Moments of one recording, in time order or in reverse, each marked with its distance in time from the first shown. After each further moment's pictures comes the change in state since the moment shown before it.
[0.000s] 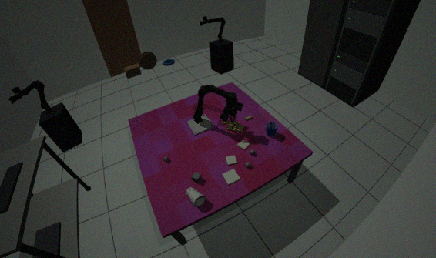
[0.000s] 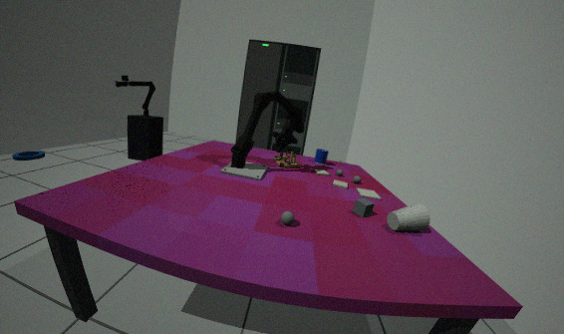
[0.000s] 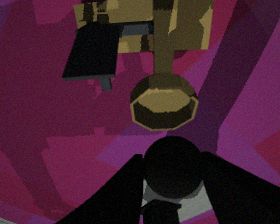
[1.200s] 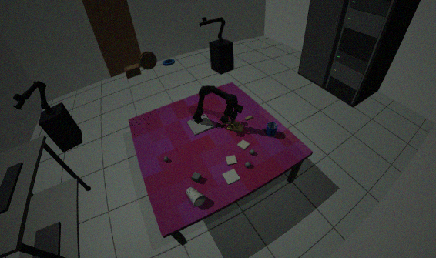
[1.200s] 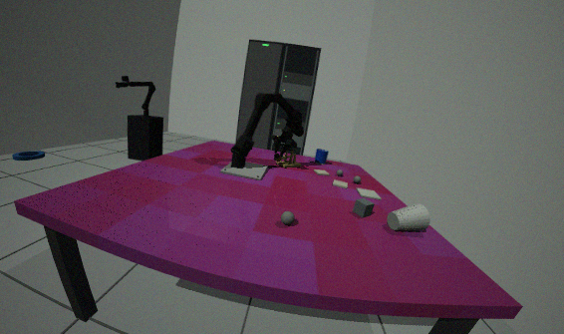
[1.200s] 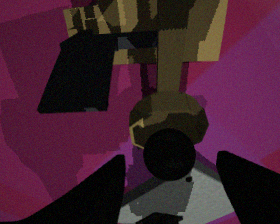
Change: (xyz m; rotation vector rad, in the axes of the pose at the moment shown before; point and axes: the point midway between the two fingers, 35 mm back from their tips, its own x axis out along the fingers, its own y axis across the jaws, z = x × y) arm 0.019 0.000 0.009 -0.003 -0.004 0.002
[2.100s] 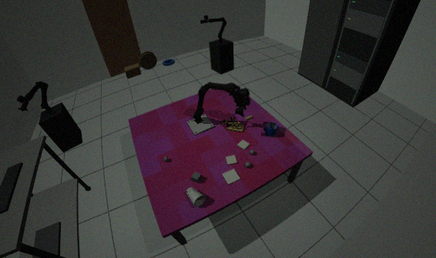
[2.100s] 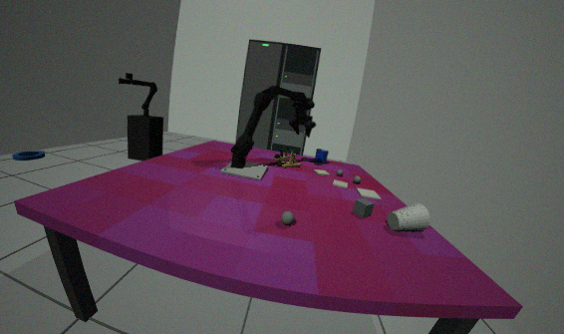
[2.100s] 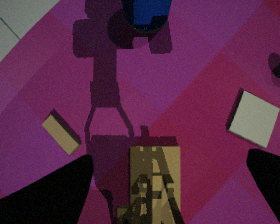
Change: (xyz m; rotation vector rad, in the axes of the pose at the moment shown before) arm -0.167 -0.002 0.109 -0.030 -0.750 0.006
